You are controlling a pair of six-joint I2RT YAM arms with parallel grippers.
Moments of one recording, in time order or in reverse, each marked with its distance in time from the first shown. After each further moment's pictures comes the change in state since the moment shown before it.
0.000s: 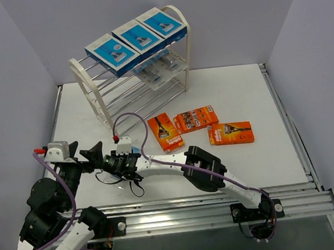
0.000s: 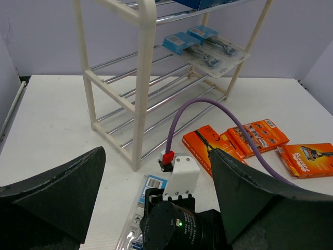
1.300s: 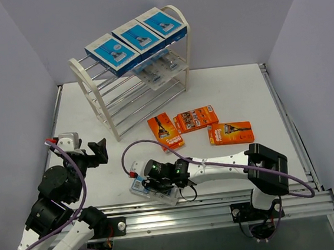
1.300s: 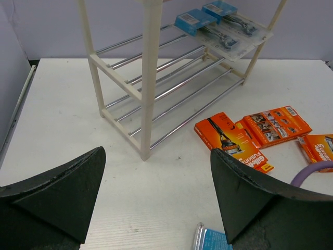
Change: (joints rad) left arm -0.004 0.097 0.000 -0.003 -0.045 0.002; right arm 0.015 -0.689 -0.863 0.185 -0.528 -1.017
